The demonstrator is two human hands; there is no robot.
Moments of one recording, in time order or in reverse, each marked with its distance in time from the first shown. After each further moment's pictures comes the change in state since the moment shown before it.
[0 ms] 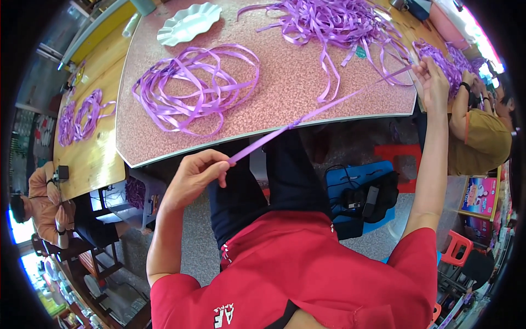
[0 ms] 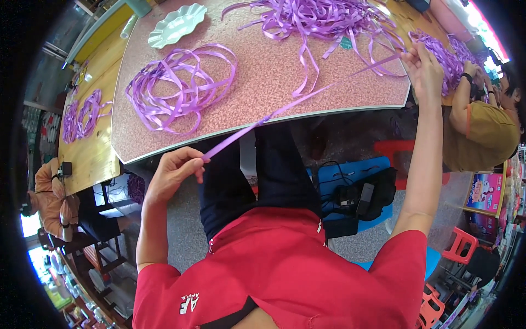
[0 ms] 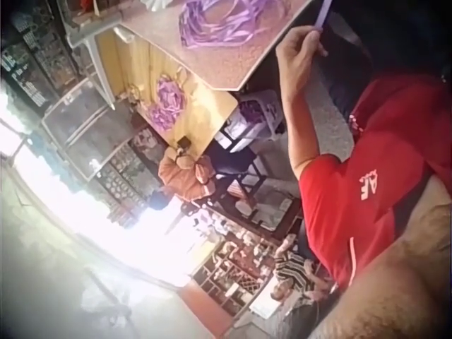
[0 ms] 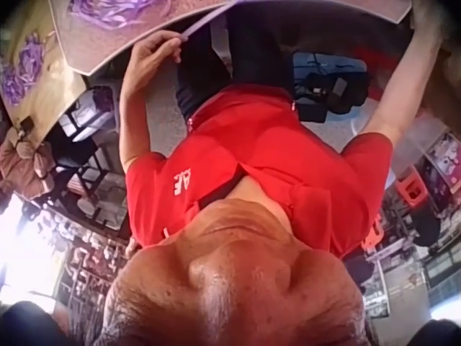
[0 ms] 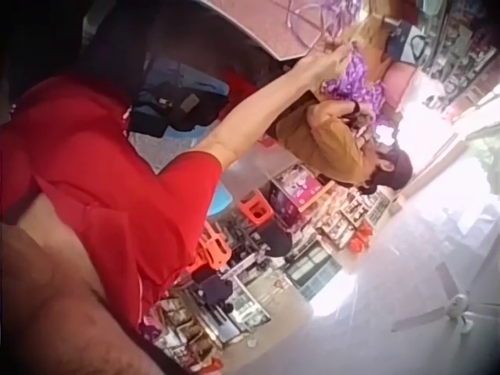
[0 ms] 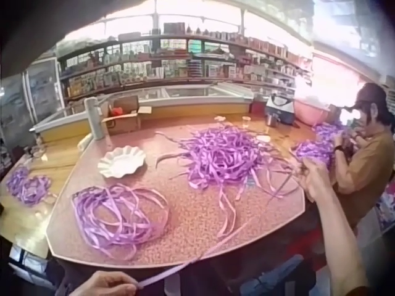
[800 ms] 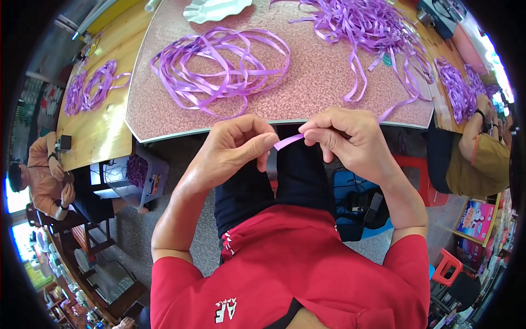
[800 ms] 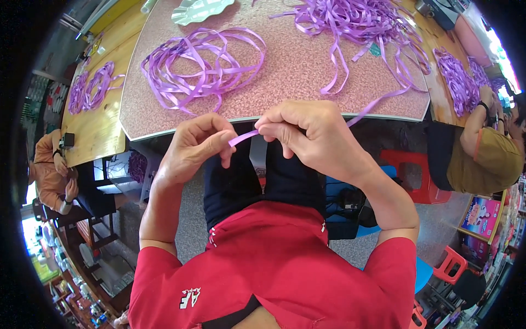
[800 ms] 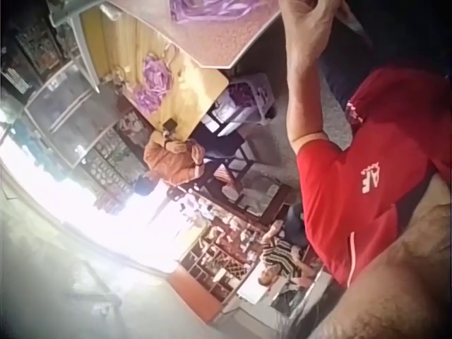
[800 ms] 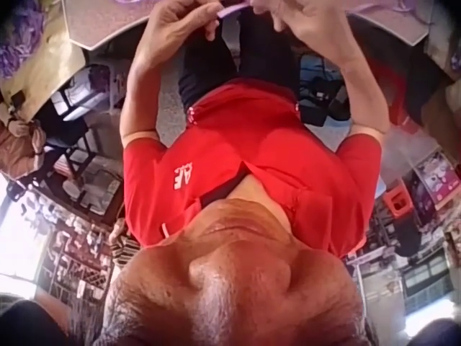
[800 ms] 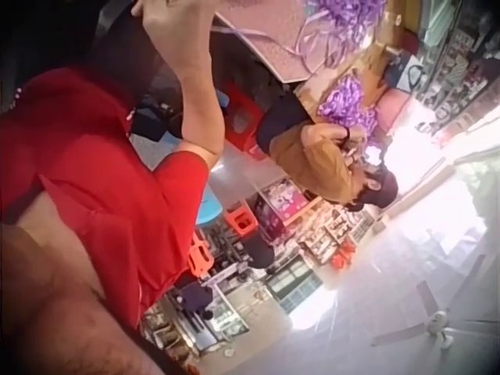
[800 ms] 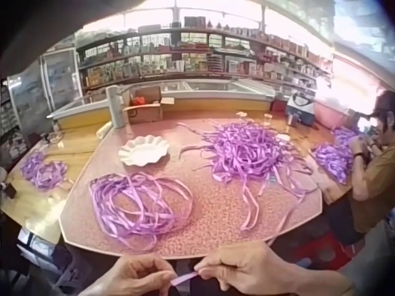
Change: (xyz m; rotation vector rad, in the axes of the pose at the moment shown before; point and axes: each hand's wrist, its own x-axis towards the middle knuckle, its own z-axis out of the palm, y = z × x) left_hand 0.008 0.043 0.031 -0.129 -0.045 0.127; right_hand -0.237 -0.005 0.196 -0.416 -1.038 -0.113
